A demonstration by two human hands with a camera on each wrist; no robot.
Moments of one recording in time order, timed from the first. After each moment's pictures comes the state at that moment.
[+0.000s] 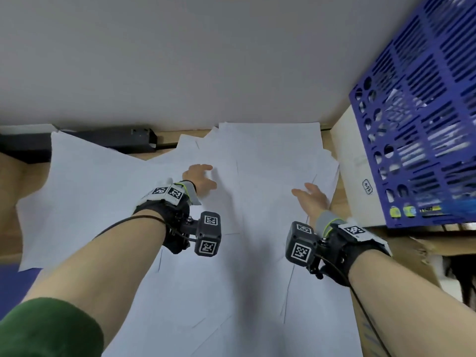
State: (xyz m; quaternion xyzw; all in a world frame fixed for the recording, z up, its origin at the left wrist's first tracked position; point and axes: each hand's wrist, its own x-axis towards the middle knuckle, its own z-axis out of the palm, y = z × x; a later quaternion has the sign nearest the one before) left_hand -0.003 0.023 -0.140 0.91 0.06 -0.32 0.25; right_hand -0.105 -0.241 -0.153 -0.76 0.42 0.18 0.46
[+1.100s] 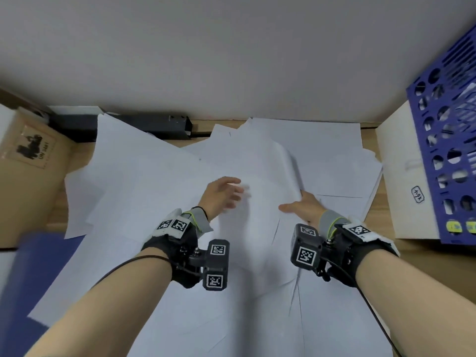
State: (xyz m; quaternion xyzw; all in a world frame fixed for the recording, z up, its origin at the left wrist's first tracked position) left_hand -0.075 0.054 -0.145 0.72 0.17 -0.27 0.62; right_hand -0.098 -0.176 -0.165 -0.69 0.31 0.35 0.55
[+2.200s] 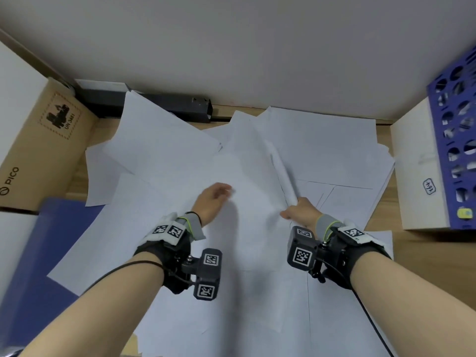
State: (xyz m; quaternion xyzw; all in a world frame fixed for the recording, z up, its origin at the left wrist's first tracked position) left_hand -0.134 0.117 -0.160 0.81 0.14 -0.24 0.51; right_hand -0.141 -0.123 -0.137 -0.75 0.26 0.38 0.47
